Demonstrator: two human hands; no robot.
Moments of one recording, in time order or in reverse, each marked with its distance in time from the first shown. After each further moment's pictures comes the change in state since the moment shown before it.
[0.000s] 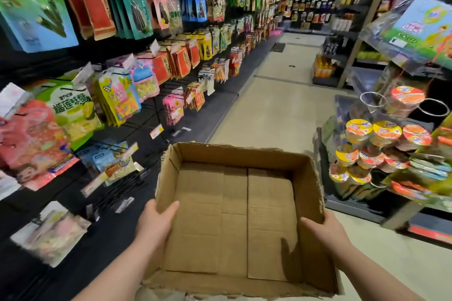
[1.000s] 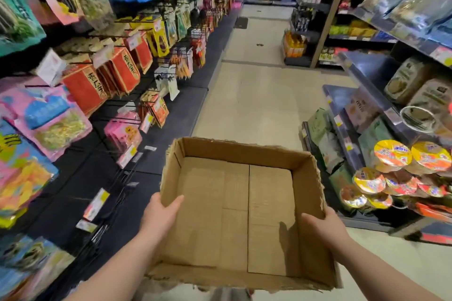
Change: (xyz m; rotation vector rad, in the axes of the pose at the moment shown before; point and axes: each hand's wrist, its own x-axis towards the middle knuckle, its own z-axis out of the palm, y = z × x) left_hand 0.381 0.199 0.134 0.112 -0.271 0.047; right_hand 0.326 -0.189 0.062 0.076 0.097 0.200
